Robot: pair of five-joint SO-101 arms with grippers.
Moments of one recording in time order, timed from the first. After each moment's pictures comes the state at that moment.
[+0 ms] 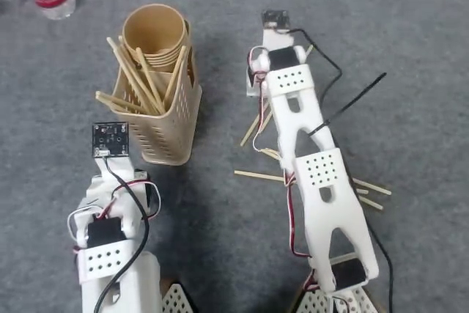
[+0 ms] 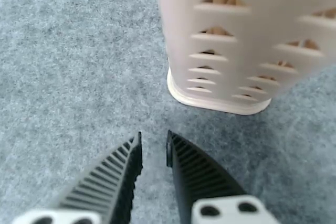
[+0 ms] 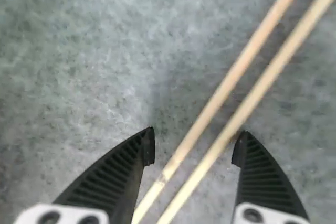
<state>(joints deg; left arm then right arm) -19.0 -72.0 88.5 46.6 -1.5 -20.4 74.7 -82.2 88.5 -14.5</state>
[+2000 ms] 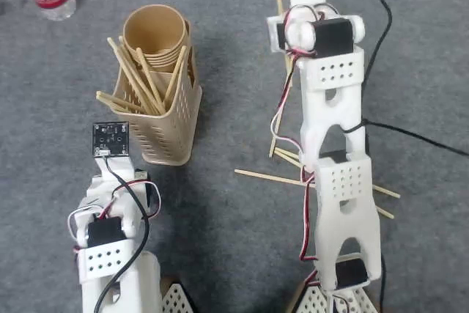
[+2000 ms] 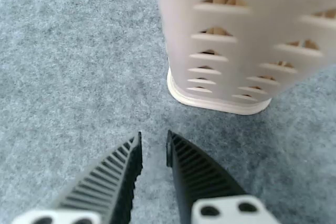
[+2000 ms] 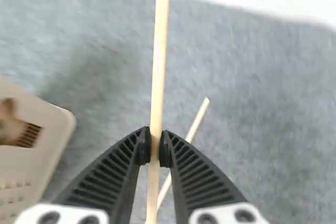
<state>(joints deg) -19.0 -72.0 88.5 46.6 -1.5 -17.4 46.5 -93.5 100.7 0.5</state>
